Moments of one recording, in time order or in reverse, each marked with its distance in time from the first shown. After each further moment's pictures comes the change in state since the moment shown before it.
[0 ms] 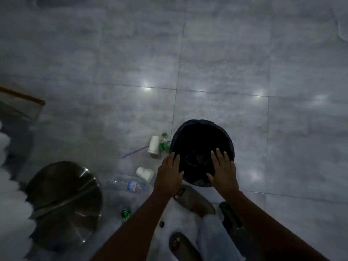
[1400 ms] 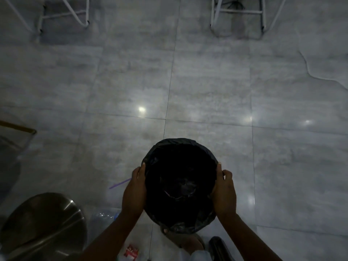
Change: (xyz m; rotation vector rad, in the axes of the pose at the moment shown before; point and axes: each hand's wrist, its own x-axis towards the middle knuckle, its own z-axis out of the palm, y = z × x) left_hand 0.038 0.008 -0.094 -0.199 0.181 -0.194; right_hand 0.029 -0.007 -0.116 0.512 0.233 0.400
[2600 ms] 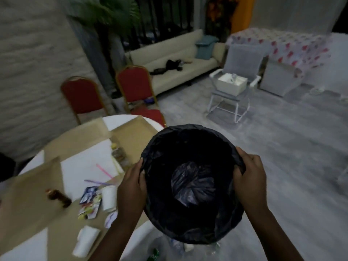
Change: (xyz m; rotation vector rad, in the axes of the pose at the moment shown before) left_hand -0.377 0.097 -0.489 -0.041 1.142 -0.409; right_hand -0.315 -0.465 -0.265 0.340 -0.120 -1.157
